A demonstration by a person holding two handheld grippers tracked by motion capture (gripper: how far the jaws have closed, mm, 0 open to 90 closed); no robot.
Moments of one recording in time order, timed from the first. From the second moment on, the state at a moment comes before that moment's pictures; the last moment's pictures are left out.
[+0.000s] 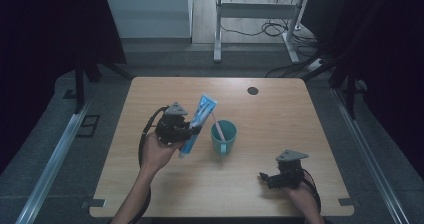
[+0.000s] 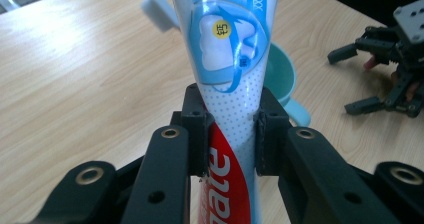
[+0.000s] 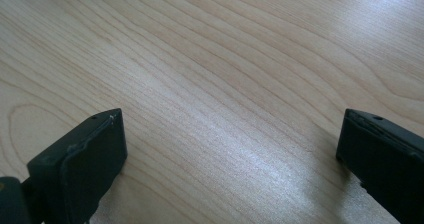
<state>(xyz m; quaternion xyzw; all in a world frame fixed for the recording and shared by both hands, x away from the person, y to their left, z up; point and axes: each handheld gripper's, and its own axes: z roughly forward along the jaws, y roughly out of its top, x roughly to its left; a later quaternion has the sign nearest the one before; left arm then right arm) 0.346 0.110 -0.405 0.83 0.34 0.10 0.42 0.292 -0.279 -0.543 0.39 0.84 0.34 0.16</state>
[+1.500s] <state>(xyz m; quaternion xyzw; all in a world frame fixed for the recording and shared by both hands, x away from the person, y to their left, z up) 0.381 0.036 -0.379 0.81 0.31 0.13 0.48 0.292 -0.279 -0.543 0.39 0.84 0.34 0.16</state>
